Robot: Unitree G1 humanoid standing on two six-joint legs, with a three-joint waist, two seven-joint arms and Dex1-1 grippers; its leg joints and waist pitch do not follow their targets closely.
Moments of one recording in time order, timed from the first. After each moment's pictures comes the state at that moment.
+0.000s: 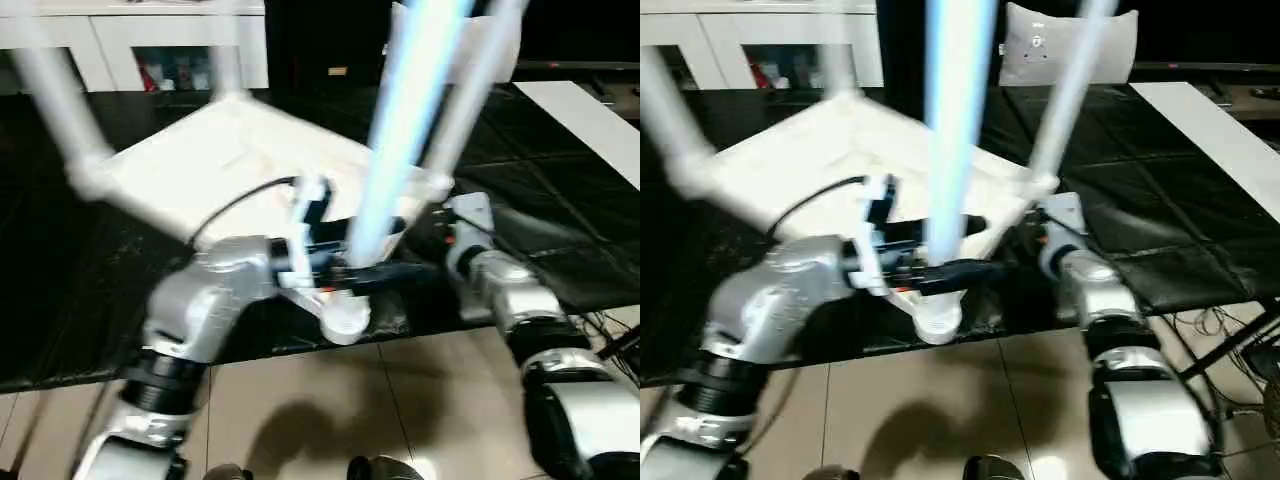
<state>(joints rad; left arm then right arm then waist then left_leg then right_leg) -0.55 0.13 -0.19 0.00 -0.52 0.57 -0.97 -0.74 -0.21 -0.07 1.04 0.07 0.03 0.38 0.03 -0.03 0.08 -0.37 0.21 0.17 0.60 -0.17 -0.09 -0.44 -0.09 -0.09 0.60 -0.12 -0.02</state>
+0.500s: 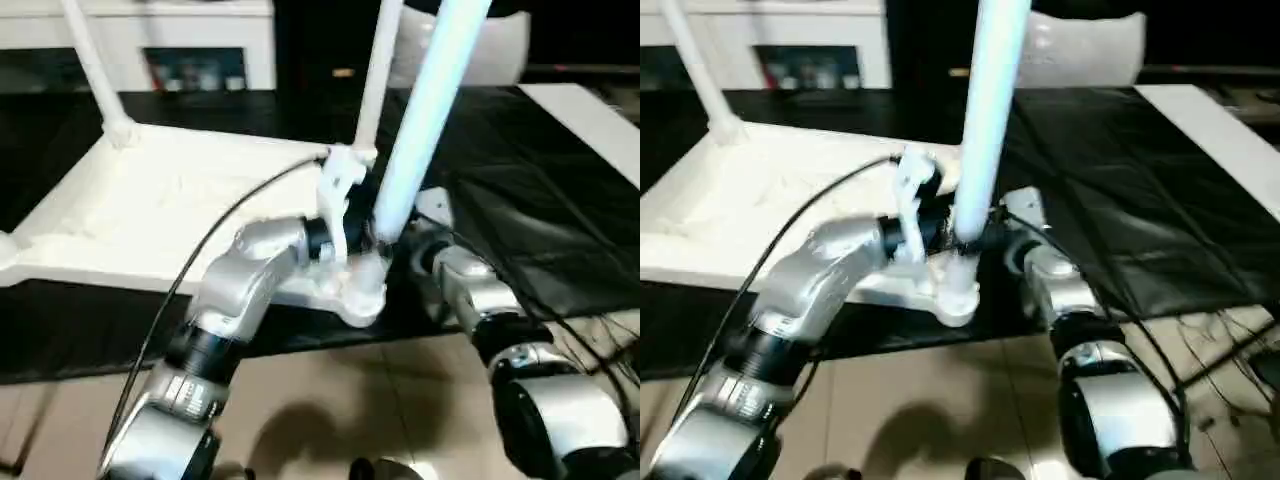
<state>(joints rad) -0.69 0.08 -0.19 0.29 -0.28 0.30 -0.68 -0.77 -0.20 -0.11 1.07 0.08 -0.01 0.28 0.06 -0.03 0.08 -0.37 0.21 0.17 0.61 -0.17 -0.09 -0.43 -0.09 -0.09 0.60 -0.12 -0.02</state>
